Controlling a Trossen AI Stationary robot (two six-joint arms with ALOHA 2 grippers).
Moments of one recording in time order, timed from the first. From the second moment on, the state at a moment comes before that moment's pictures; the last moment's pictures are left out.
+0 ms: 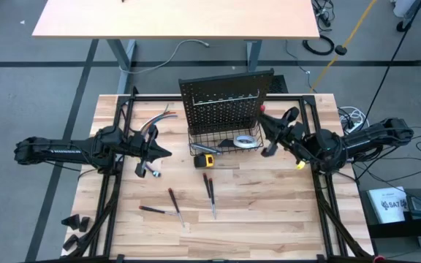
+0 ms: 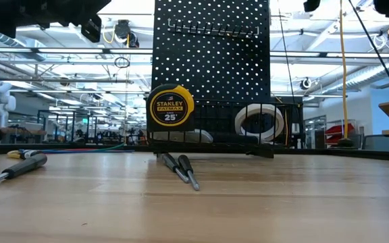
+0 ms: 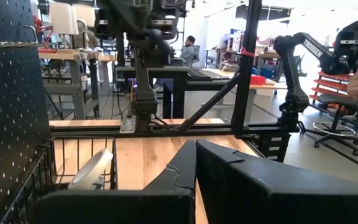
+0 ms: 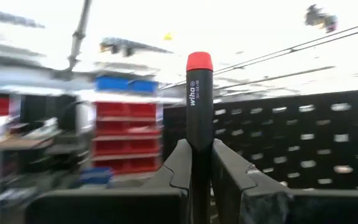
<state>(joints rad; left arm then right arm) 0.09 0.58 0.33 0.31 0.29 -0.04 0.17 1.04 0.54 1.06 0.68 -0.32</state>
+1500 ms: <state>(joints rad) 0.09 0.61 0.33 0.33 0.29 -0.04 -0.11 1.44 0.67 1.45 0.71 -0.46</state>
